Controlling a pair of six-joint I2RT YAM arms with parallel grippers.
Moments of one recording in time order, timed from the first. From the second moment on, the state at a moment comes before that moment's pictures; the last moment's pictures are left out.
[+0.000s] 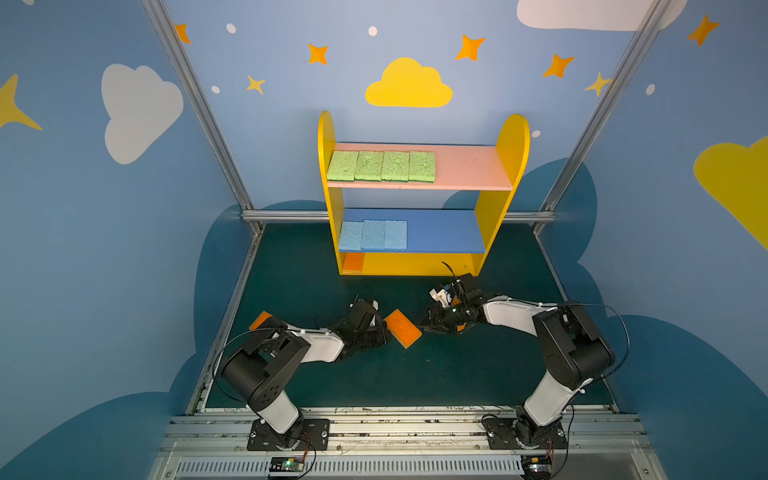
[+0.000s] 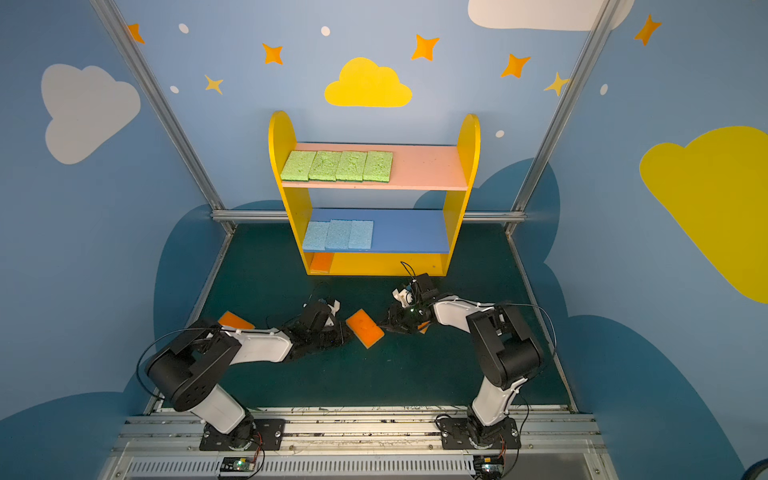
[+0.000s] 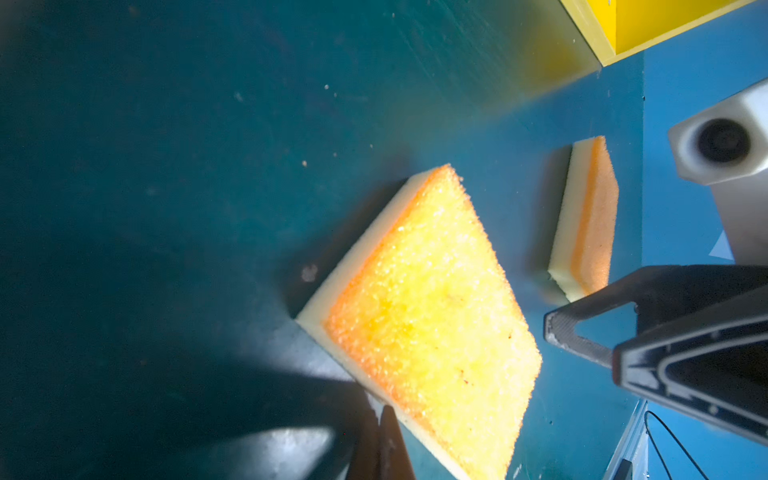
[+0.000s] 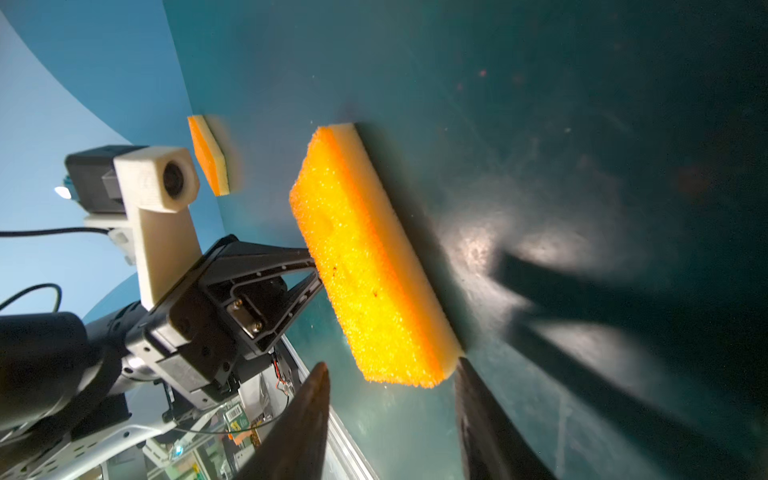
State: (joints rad) left arm -0.63 1.64 0.56 0.28 0.25 -0.84; right arm 0.48 1.73 0.87 -0.22 -0.75 0.62
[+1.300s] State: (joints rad) left arm -0.52 1.01 0.39 -0.03 0.05 -0.80; right arm 0.50 1.86 0.91 0.08 -0.81 0.87
